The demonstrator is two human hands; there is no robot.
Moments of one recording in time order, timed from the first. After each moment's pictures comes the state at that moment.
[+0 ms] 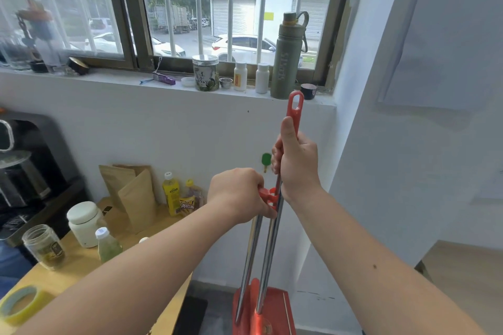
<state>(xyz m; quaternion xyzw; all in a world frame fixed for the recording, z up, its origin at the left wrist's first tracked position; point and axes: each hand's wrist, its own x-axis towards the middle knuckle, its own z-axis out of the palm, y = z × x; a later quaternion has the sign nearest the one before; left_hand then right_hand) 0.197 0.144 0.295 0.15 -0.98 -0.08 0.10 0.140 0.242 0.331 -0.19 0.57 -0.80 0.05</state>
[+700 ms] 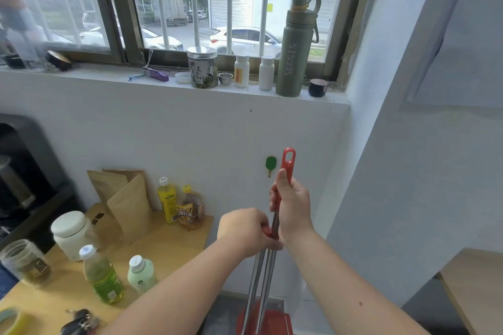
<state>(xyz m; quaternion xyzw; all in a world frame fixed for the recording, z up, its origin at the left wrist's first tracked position) 0.142 0.119 0.195 0.15 -0.98 -0.15 -0.02 0.096 0.210 0.228 -0.11 0.58 -0.80 0.10</state>
